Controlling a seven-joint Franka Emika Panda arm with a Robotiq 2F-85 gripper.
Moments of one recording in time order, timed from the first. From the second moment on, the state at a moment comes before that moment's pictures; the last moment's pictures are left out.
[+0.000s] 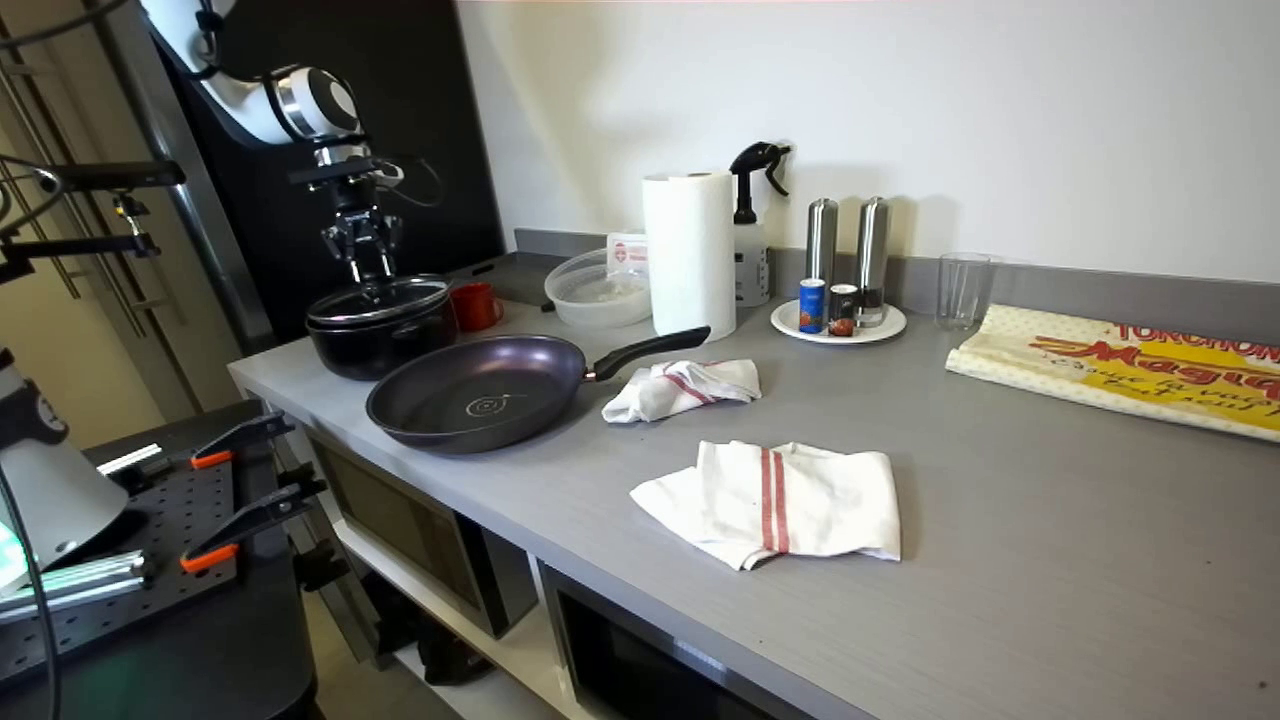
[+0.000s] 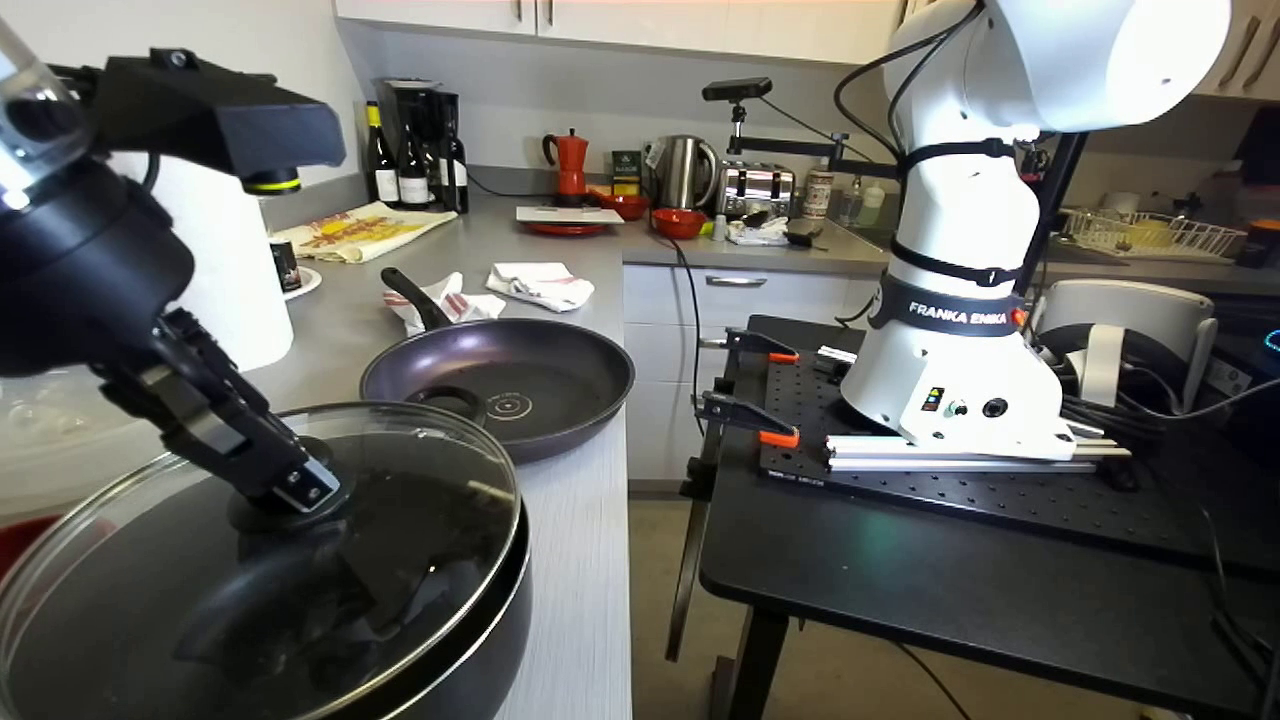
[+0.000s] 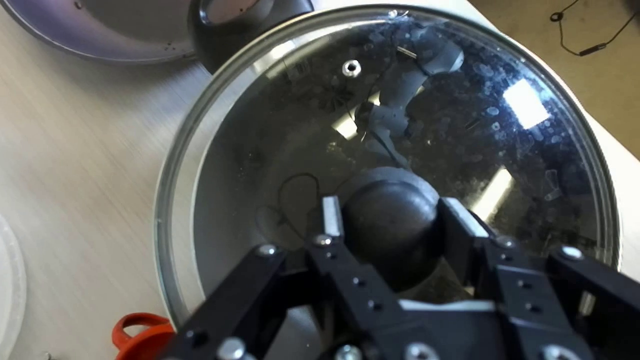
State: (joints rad) arm 0.55 0.57 0.31 -1.75 -0.40 1.89 -0.05
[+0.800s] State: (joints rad) arm 0.56 0.60 0.31 -1.72 -0.40 1.86 -0.08
